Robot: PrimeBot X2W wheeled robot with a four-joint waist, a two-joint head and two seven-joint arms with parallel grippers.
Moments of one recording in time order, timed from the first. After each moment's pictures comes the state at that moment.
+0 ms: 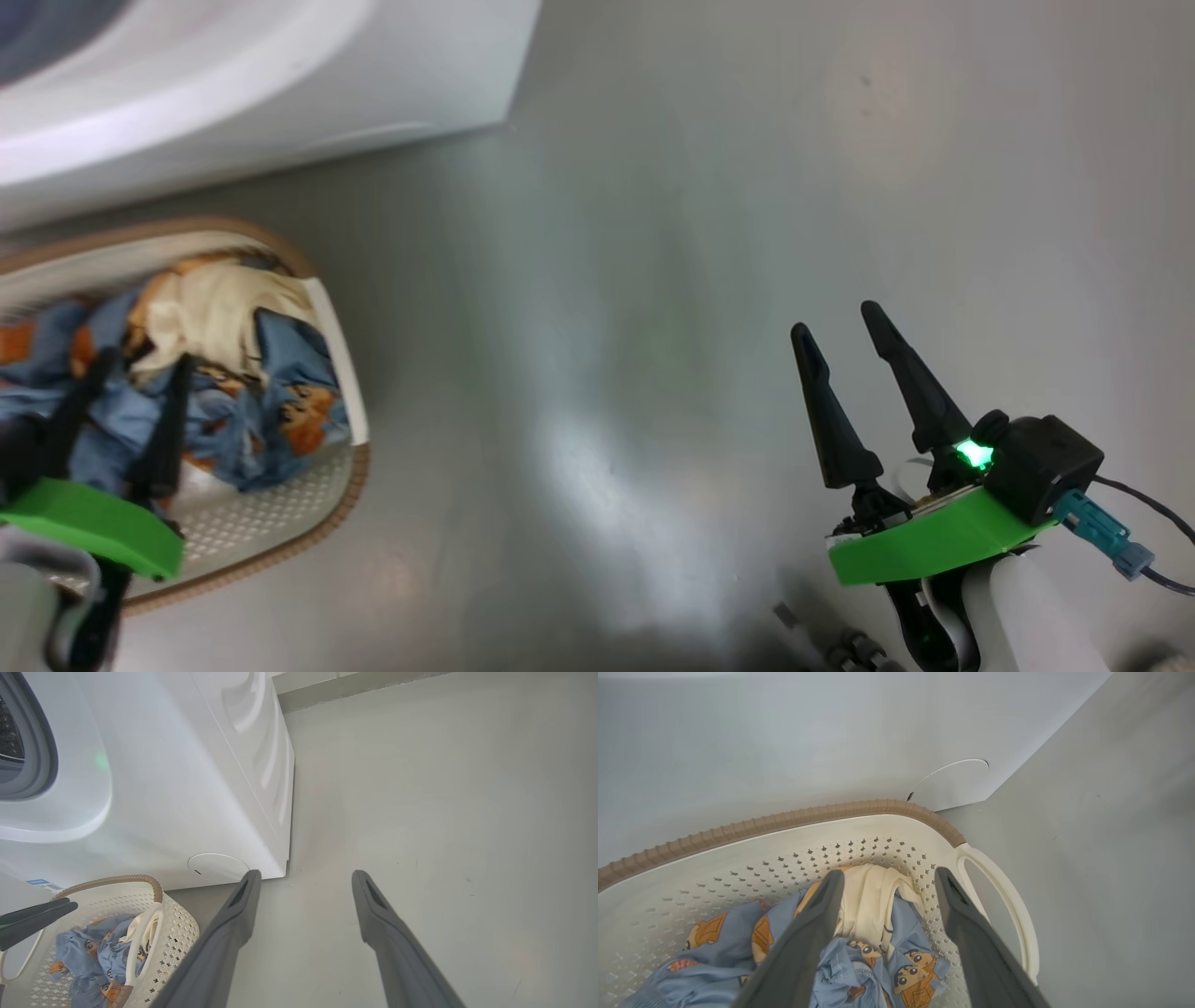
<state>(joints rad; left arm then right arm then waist) -0.42 0.51 -0.39 0.45 -0.63 -0.13 -0.26 -0.21 -0.05 0.15 0.02 0.29 0.13 -0.25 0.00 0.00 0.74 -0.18</state>
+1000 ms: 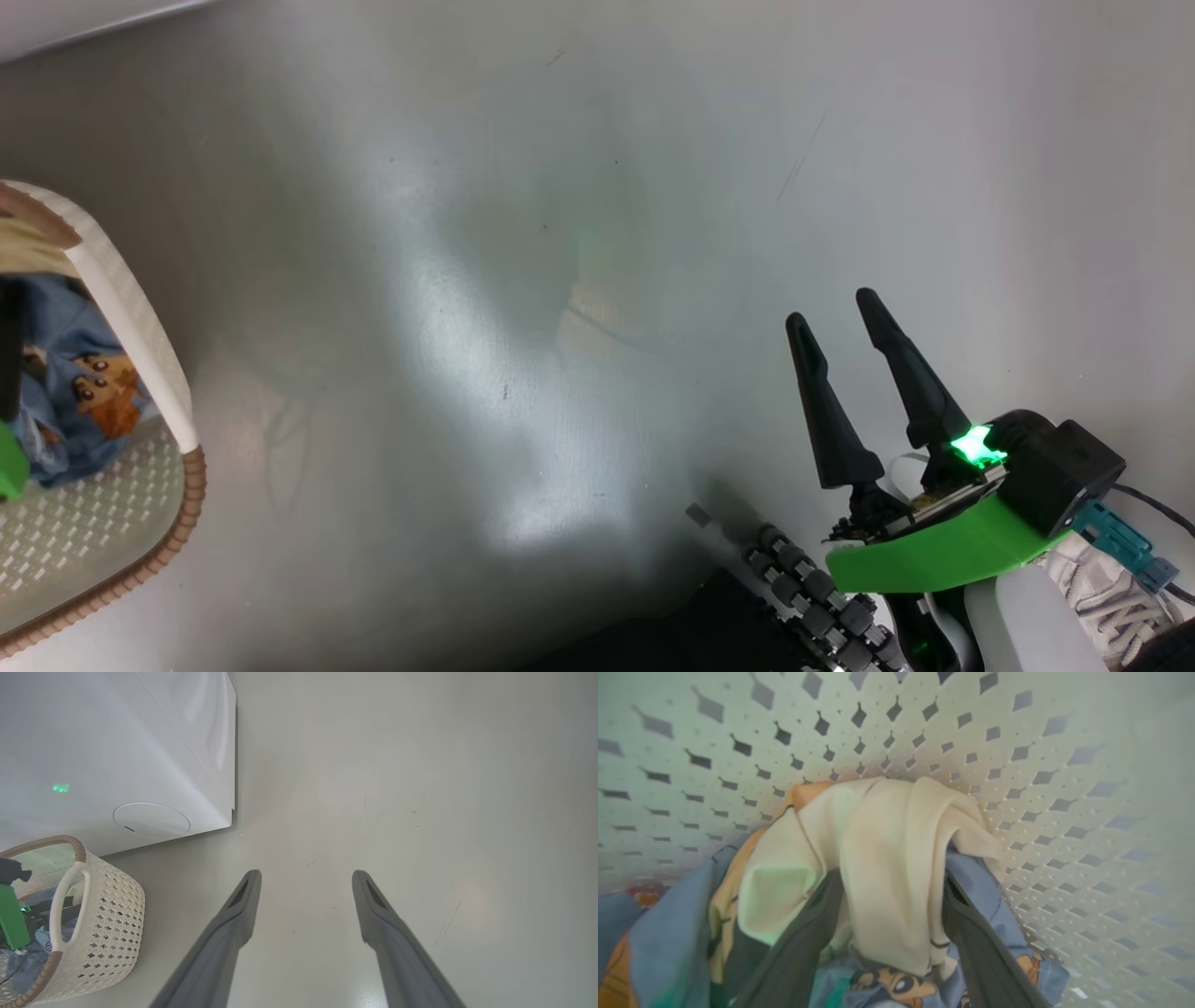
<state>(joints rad) -0.72 0.69 -0.64 0.76 -0.73 -0.13 -0.25 -0.20 -0.05 0.18 -0.07 0.35 0.13 -0.25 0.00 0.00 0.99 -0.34</state>
